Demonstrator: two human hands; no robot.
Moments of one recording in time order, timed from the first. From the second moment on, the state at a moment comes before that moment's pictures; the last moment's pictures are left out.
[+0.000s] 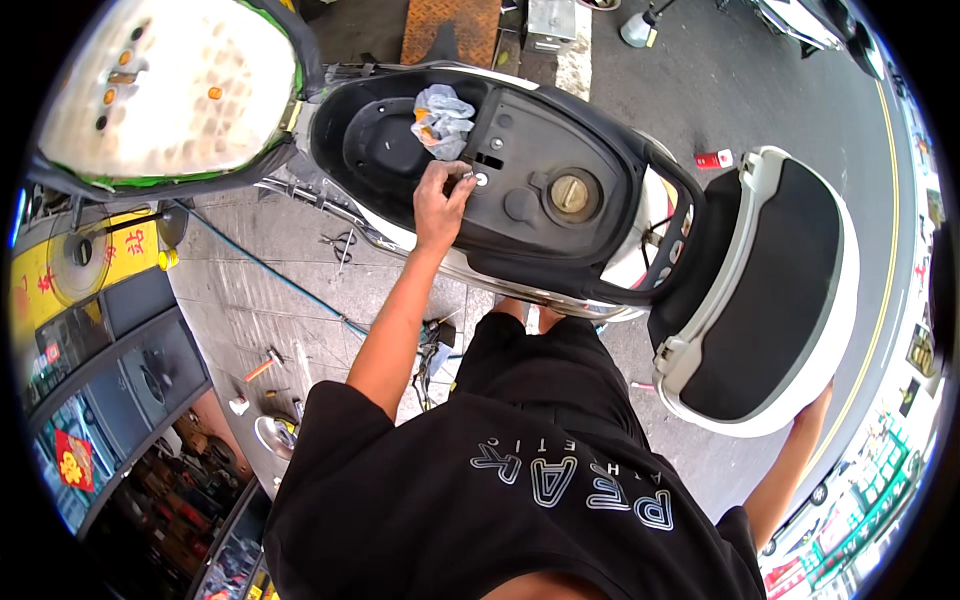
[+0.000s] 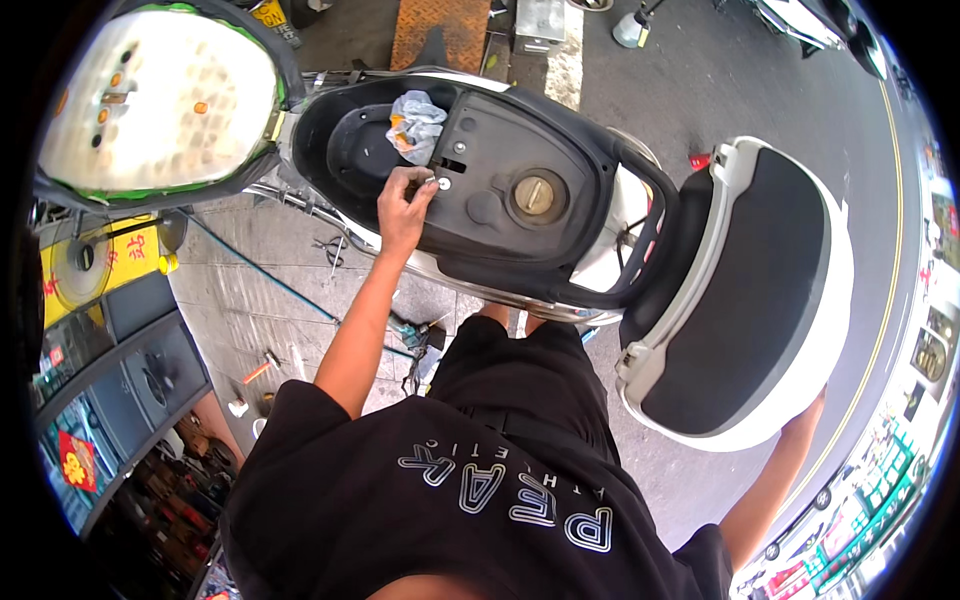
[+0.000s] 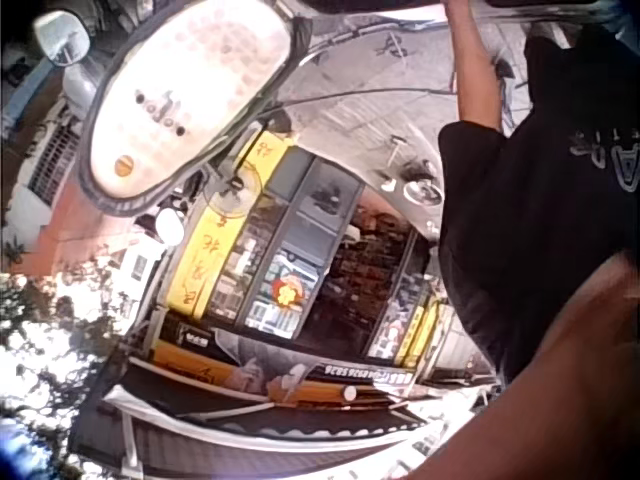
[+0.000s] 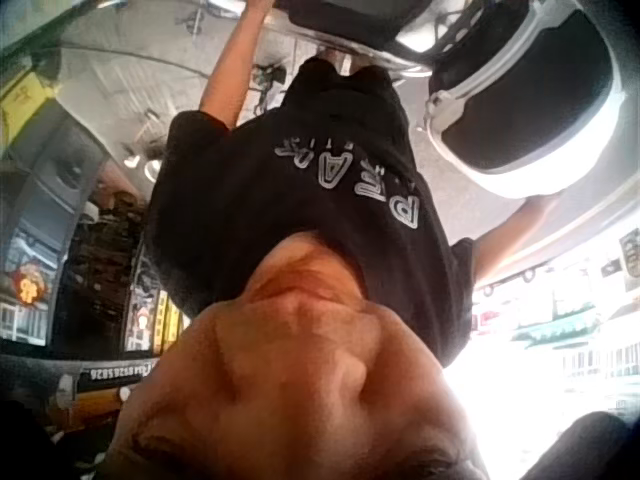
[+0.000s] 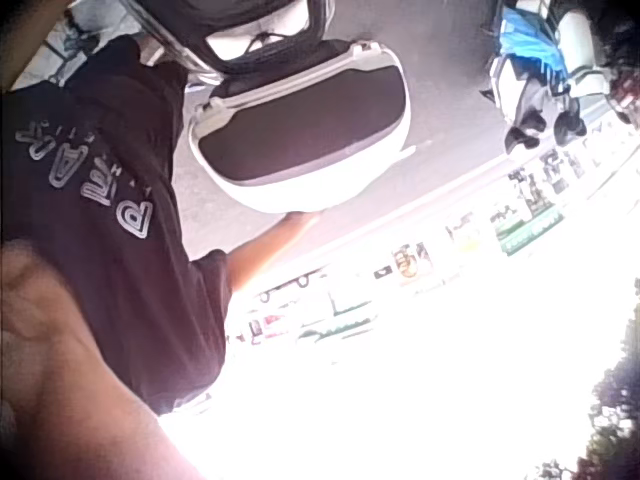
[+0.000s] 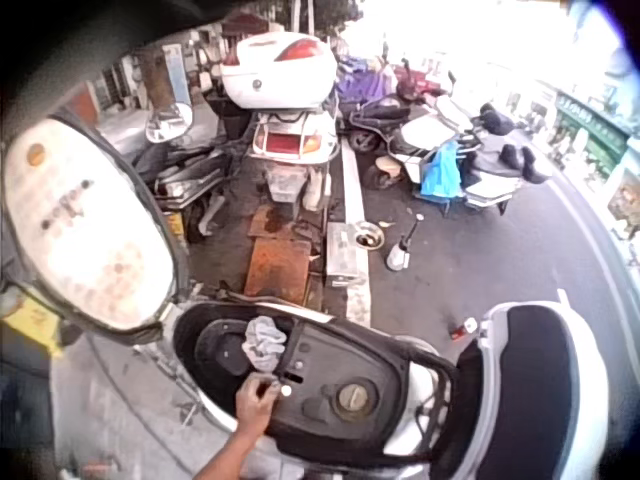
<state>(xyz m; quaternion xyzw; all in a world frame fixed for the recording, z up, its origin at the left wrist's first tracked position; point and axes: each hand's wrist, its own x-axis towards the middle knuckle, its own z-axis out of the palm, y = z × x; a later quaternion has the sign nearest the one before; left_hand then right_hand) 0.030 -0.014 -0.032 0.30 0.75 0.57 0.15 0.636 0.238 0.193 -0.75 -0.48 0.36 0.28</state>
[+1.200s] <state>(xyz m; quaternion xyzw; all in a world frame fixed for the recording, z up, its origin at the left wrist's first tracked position) 0.024 -0.013 -0.046 0.39 0.72 0.56 0.16 0.623 0.239 0.194 -0.78 -0.45 0.36 0.25</state>
